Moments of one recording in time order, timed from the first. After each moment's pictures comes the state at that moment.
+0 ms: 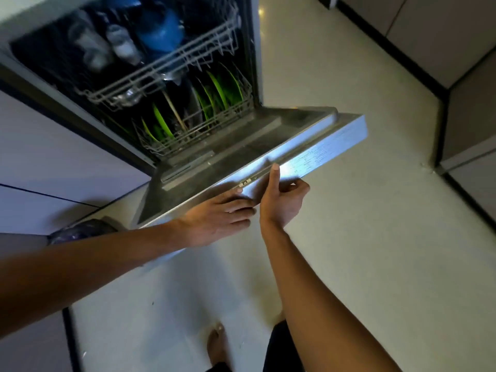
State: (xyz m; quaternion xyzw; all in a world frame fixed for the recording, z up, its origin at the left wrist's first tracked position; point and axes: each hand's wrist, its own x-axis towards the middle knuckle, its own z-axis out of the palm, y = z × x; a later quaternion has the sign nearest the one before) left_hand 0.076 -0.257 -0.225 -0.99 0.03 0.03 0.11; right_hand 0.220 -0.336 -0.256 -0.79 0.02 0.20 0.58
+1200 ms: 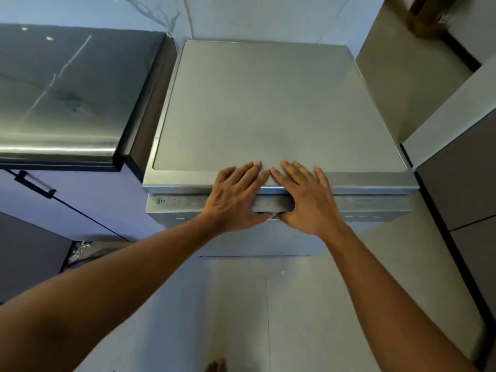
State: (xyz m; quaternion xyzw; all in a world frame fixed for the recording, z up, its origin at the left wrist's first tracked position) left_hand 0.040 0.055 -0.051 -0.85 -0.47 -0.23 0.11; right_hand 0.258 0.059 -0.036 -0.53 -0.84 -0.03 0.07
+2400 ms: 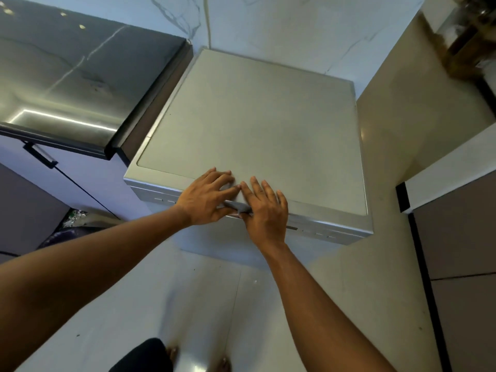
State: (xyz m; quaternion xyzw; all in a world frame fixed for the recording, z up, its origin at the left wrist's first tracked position) left_hand 0.045 0.078 -0.037 -0.86 -0.48 -0.16 0.07; right_hand 0.250 0.072 -0.040 -0.54 -0.82 0.02 0.21
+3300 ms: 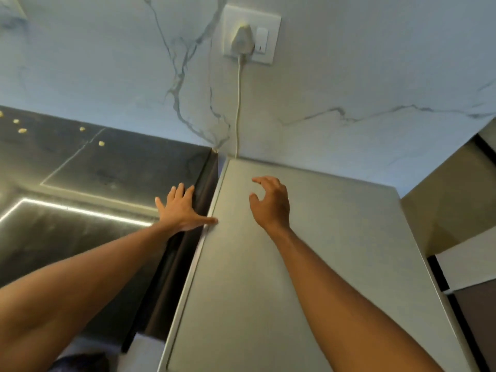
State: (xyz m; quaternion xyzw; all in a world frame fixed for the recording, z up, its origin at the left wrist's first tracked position) left_hand -0.194 0.368 0.034 -0.55 -0.81 -0.03 -0.19; right_hand 0.029 0.403 0.078 -0.57 -0.72 0.21 0.32
